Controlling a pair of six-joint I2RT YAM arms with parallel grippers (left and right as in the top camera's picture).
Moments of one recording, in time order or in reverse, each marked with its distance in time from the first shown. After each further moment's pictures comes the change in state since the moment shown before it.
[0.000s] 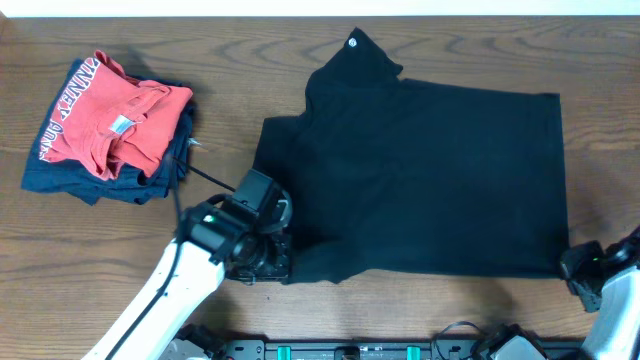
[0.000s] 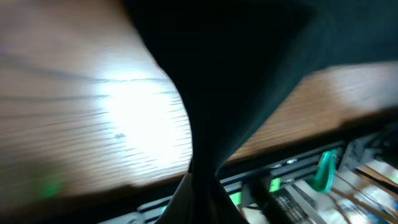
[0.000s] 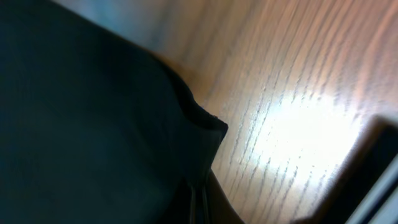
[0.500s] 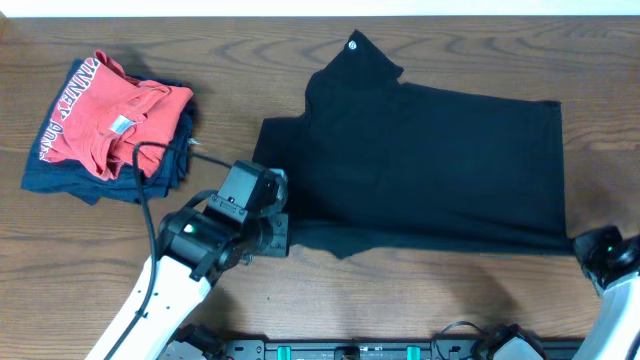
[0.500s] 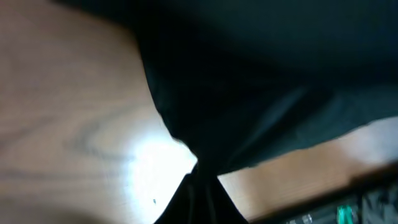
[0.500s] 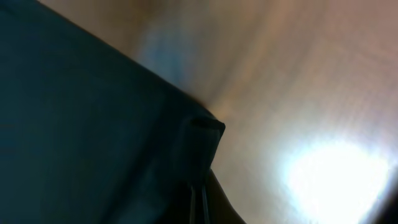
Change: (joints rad) left arm 0.000 -0.055 0.076 0.143 -0.179 0.067; right arm 0.017 -0.048 0.045 0.114 -0.070 0.010
